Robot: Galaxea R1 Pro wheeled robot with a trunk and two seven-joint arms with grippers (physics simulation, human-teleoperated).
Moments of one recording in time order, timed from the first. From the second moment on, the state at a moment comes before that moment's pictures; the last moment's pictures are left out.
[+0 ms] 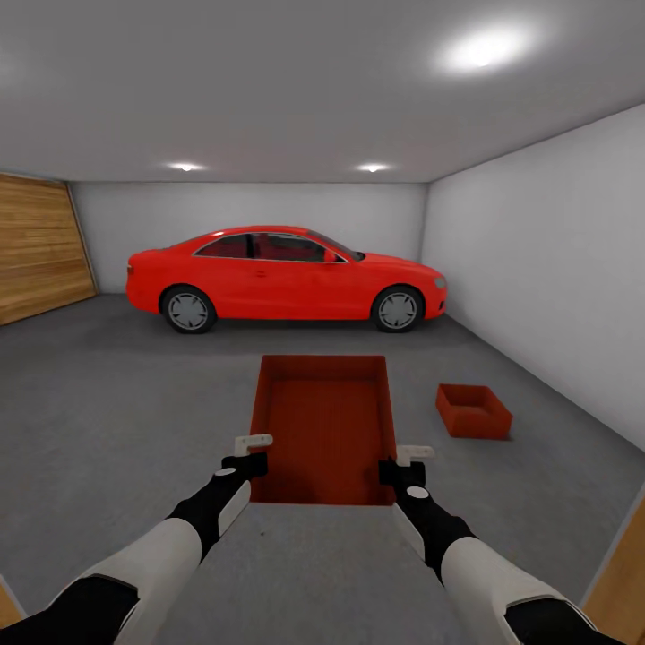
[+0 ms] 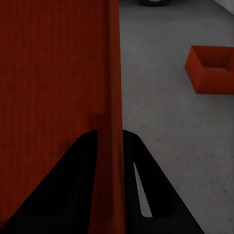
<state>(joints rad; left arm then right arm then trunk) -0.82 -0.09 -0.20 -0.33 0.28 0.07 0.20 -0.76 0.12 0.12 -0.31 -0.06 -0.10 -0.23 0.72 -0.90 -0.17</state>
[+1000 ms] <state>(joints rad) -0.82 -0.09 -0.20 -0.32 0.28 0.07 0.20 -0.76 0.11 0.12 -0.31 -0.06 -0.10 -0.23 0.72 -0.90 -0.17</state>
